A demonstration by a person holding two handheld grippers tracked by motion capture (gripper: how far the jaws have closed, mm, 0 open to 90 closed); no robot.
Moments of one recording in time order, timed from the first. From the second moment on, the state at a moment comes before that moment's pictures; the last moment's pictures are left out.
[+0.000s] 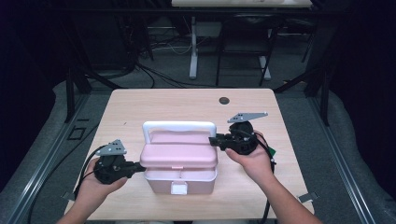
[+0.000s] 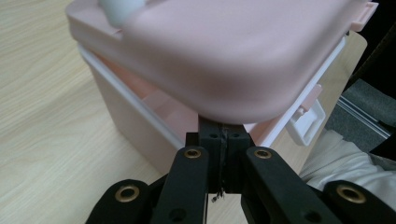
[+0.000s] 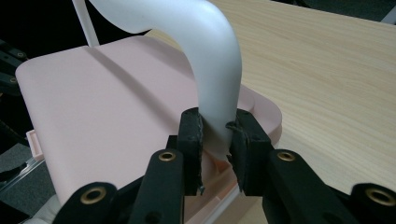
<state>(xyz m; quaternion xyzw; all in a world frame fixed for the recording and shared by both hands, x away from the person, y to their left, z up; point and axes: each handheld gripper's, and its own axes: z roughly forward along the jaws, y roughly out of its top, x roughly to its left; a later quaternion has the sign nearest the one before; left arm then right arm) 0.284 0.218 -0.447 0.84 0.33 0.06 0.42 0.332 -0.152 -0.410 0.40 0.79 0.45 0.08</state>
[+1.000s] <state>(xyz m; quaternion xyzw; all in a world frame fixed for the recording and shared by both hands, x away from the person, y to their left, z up) 0.291 0.208 -0.438 0.84 0.33 0.06 0.42 0.329 -0.160 -0.404 0.41 0.78 0.46 0.09</state>
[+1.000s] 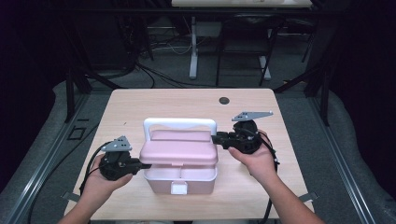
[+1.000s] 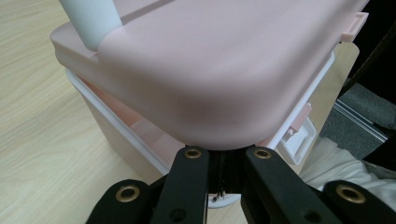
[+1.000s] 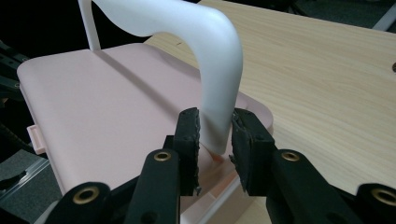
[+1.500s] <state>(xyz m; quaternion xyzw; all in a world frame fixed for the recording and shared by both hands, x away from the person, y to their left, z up) 0.301 0.208 -0.419 0.84 0.33 0.06 0.43 0.317 -0.172 -0.396 0.41 0.79 0.45 0.11</state>
